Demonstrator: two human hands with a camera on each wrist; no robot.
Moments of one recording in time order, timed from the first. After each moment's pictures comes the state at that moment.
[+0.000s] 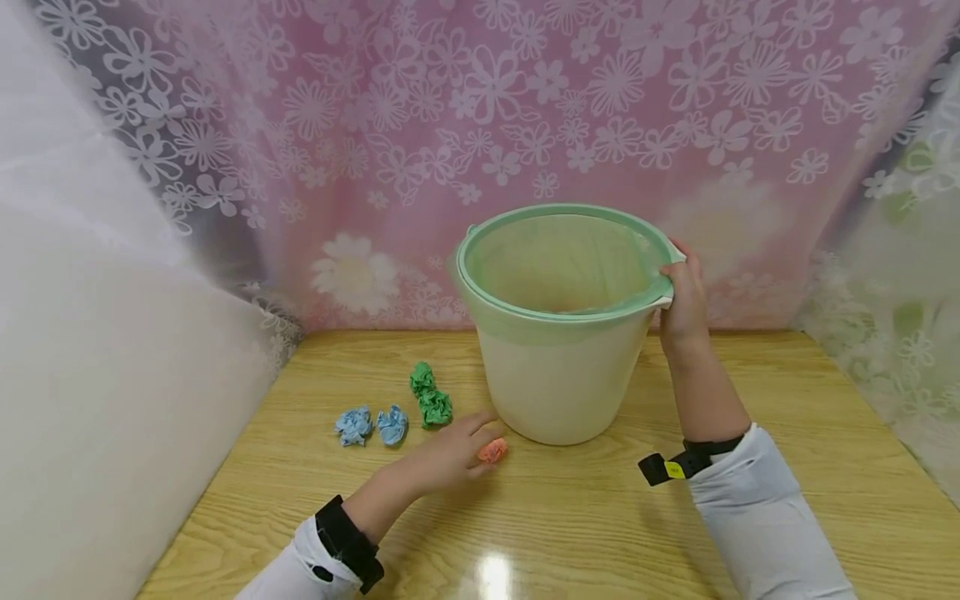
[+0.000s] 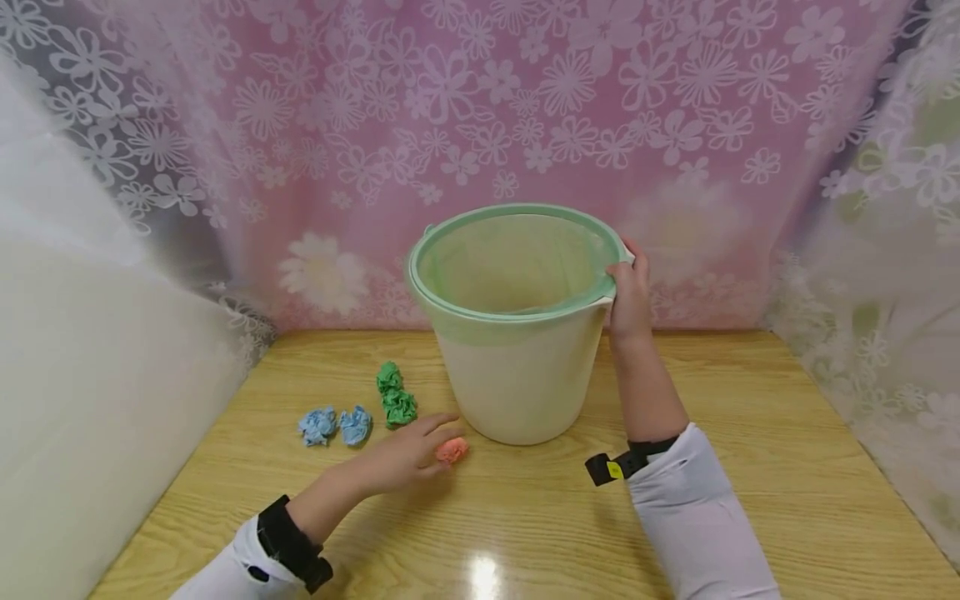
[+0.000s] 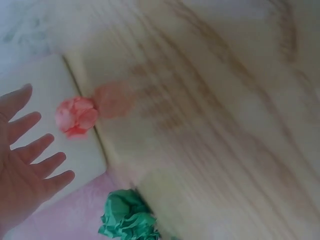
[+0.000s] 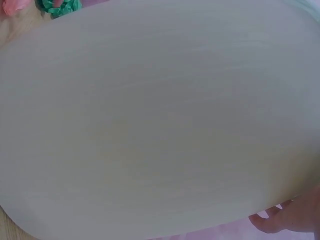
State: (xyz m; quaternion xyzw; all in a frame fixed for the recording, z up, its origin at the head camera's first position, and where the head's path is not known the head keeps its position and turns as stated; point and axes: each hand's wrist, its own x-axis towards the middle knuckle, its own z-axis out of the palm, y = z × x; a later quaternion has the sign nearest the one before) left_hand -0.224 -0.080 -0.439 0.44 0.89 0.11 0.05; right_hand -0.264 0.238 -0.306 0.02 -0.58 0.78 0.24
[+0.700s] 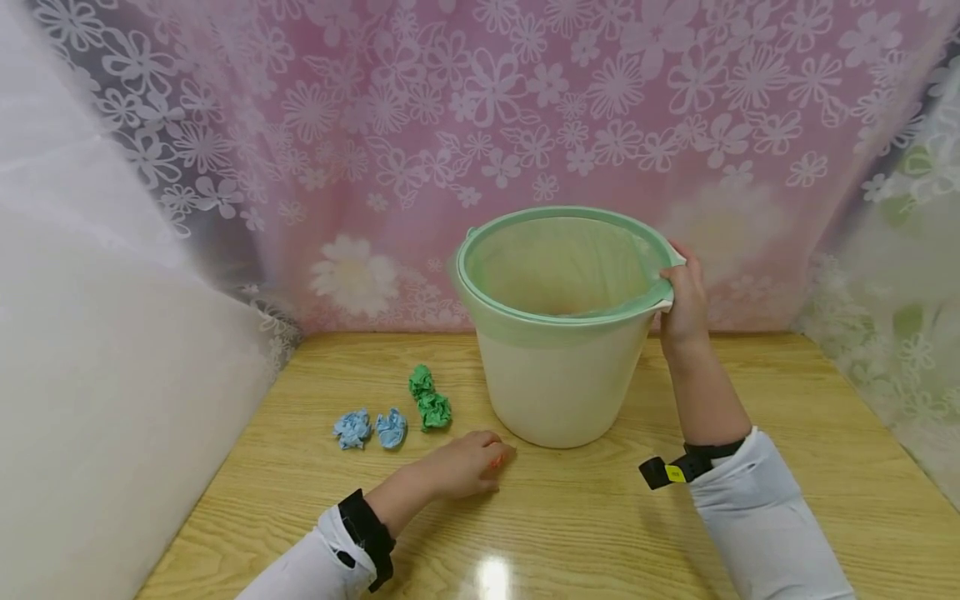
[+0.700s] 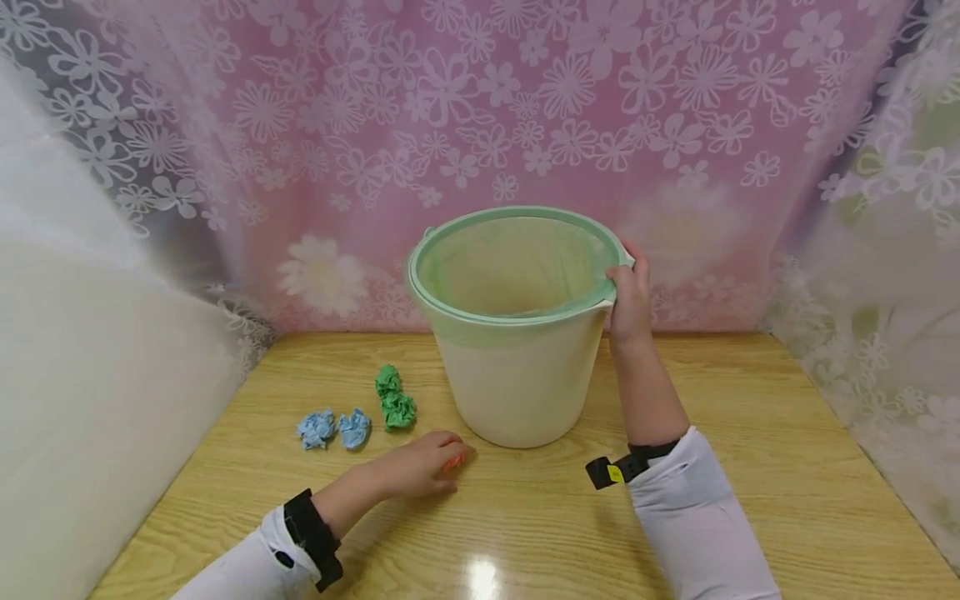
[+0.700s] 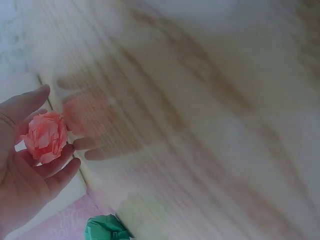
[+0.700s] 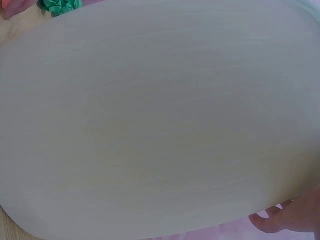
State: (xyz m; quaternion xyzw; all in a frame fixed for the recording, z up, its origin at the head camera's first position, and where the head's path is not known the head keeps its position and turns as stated) left_hand -0.229 -0.065 -0.458 0.43 0.89 0.08 0.11; right_hand -0.264 0.241 -0.309 0.03 -0.59 0.77 0.23
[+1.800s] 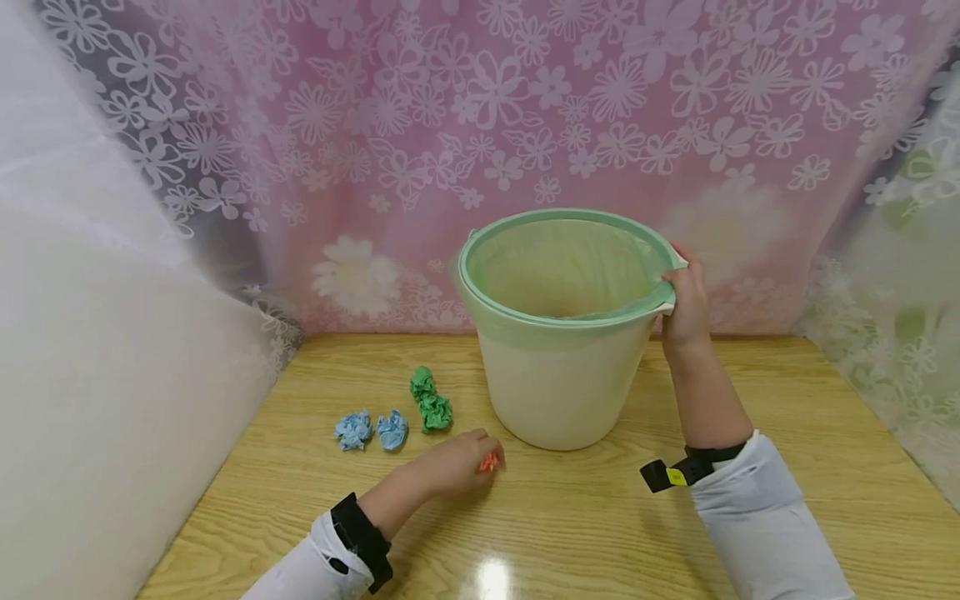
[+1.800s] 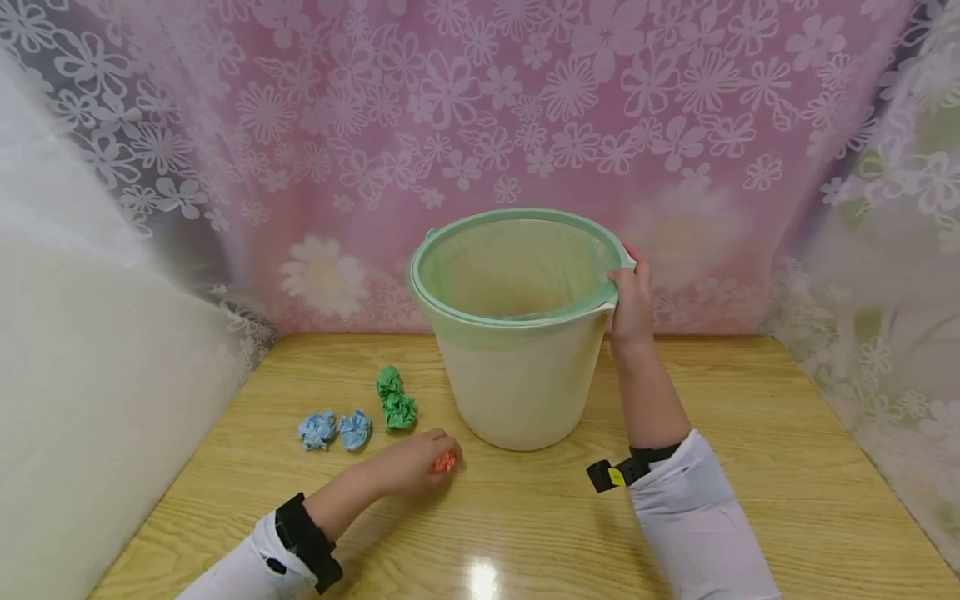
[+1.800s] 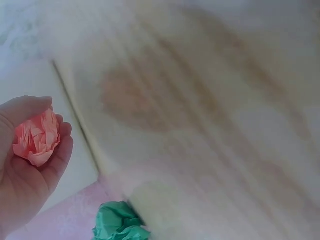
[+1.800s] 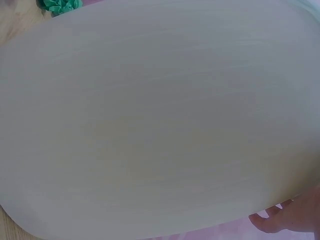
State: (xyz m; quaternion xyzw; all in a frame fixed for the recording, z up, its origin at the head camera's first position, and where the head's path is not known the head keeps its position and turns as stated) left_hand -0.230 -0.070 -0.448 0.39 0.90 0.12 0.13; right_hand -0.264 0.239 -0.308 0.02 -0.59 0.77 0.24
